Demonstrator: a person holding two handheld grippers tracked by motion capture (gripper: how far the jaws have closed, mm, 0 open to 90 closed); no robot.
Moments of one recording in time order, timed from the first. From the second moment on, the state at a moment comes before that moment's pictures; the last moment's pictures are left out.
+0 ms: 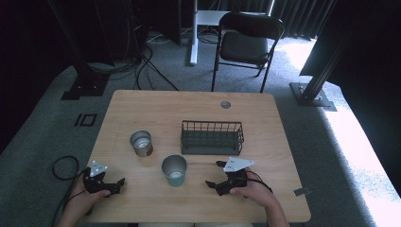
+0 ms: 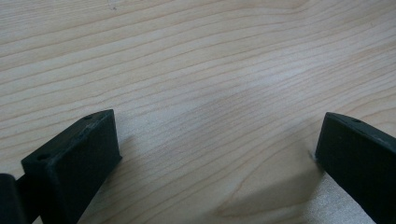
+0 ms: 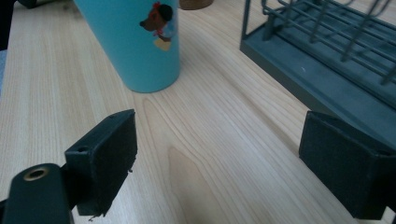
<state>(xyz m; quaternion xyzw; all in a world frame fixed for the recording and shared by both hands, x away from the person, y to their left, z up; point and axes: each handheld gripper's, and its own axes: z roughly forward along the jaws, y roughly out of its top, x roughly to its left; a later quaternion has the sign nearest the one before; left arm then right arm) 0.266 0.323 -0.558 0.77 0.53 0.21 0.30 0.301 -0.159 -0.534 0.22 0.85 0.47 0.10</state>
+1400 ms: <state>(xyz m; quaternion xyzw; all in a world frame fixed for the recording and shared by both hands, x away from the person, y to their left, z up) 0.266 0.323 -0.558 0.76 0.53 0.21 0.30 0.304 -0.085 -0.526 0.15 0.84 0.51 0.08</state>
